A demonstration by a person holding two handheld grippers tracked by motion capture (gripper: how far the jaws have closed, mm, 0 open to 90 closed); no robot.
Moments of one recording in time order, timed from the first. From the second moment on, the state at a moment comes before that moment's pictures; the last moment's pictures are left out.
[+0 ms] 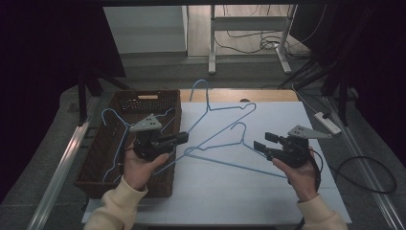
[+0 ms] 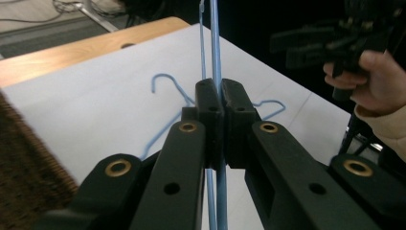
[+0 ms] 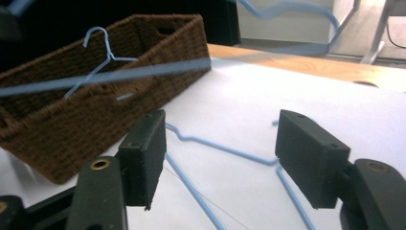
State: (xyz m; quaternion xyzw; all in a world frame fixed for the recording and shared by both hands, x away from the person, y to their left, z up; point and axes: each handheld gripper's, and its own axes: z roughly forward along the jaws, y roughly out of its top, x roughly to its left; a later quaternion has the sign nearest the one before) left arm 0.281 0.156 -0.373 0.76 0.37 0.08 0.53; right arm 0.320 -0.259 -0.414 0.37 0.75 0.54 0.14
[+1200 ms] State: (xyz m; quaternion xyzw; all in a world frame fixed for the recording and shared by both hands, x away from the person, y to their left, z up) left arm 0.268 0.285 -0.382 0.69 0.45 0.17 0.54; right arm 0.323 -0.296 -0.463 0.42 0.75 0.49 0.16
